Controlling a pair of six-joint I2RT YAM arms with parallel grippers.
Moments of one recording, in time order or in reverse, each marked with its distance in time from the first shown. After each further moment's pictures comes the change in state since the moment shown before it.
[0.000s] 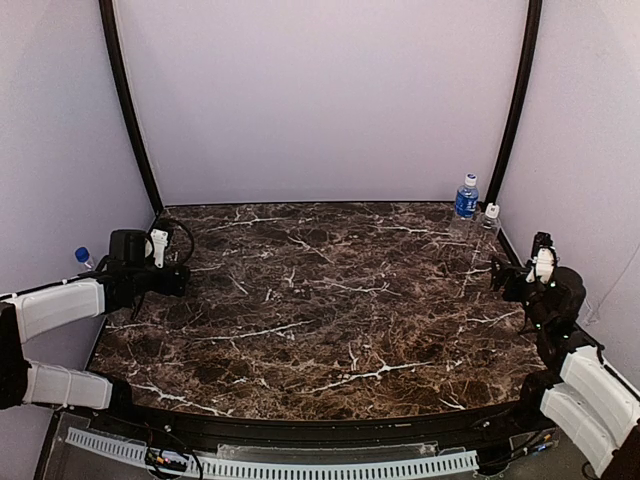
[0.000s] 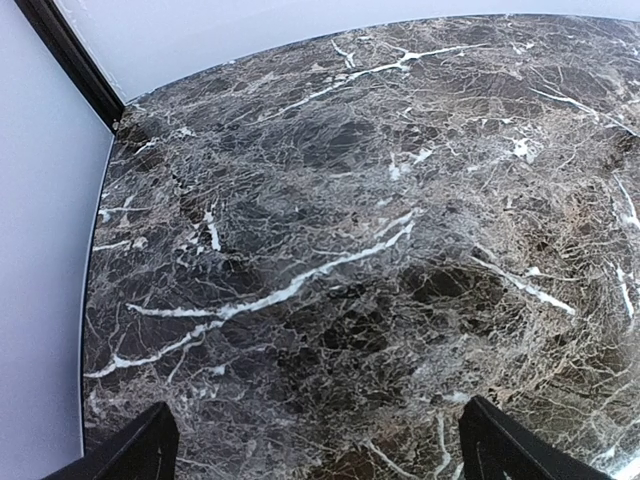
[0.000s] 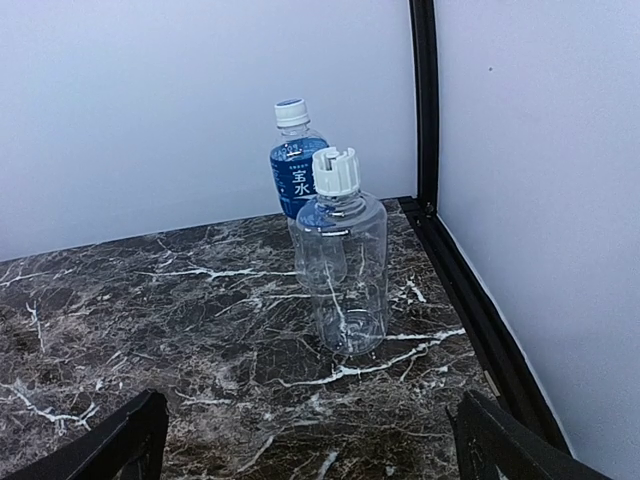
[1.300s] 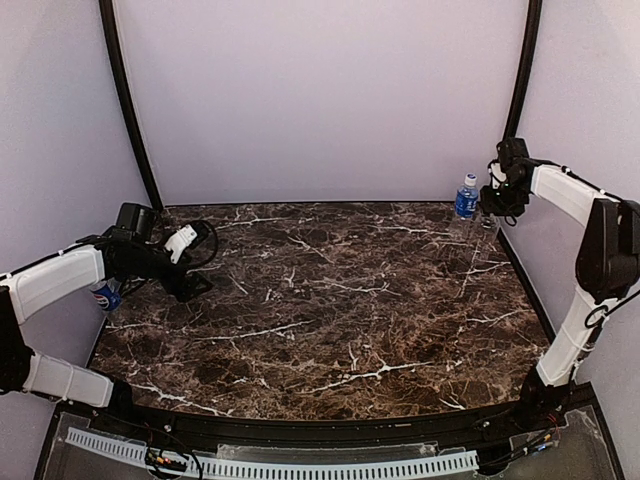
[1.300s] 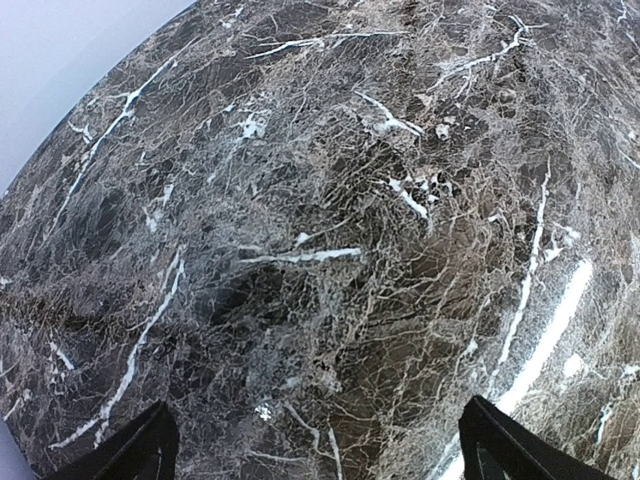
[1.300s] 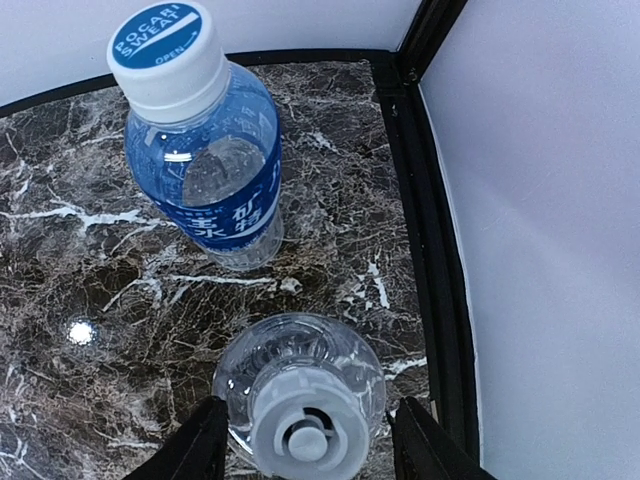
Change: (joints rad) left arm -0.043 0.078 0.274 -0.430 0.452 0.427; right arm -0.004 1.199 1.387 -0.965 0.140 -0.101
